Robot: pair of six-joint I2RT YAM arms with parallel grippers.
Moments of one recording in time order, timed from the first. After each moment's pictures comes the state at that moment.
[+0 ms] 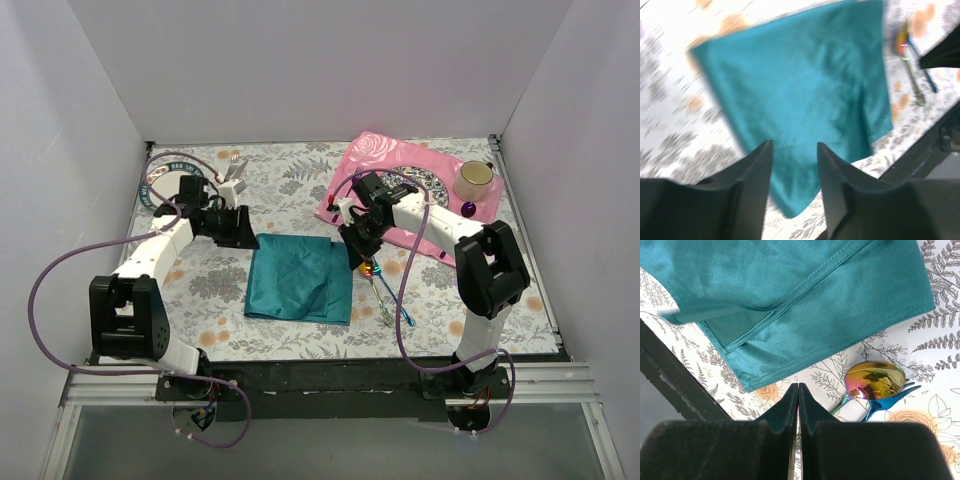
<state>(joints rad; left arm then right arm) -0.12 1.49 1.09 -0.61 0.63 0.02 0.58 1.83 1.38 -0.83 -0.48 -0.16</state>
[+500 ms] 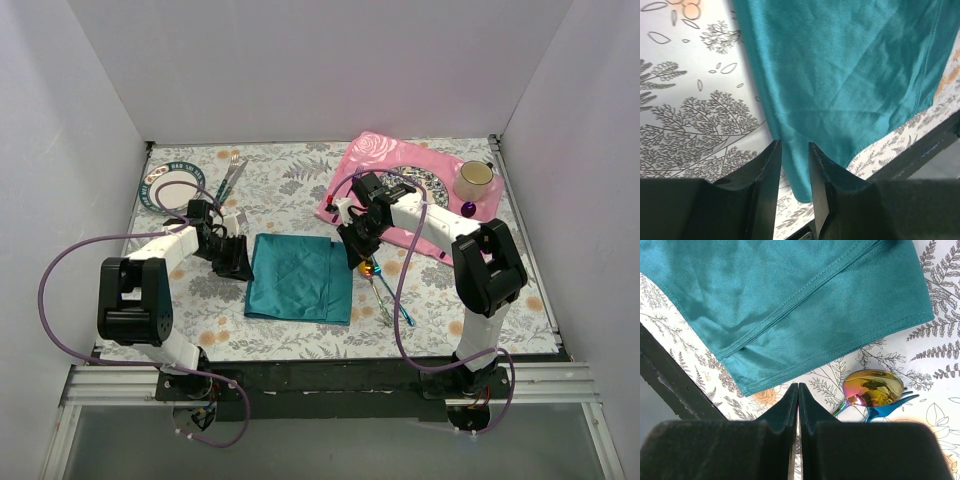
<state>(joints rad) -0.04 1.57 0.91 -0.67 0.56 0.04 0.58 1.85 1.39 -0.81 -0.49 -0.17</state>
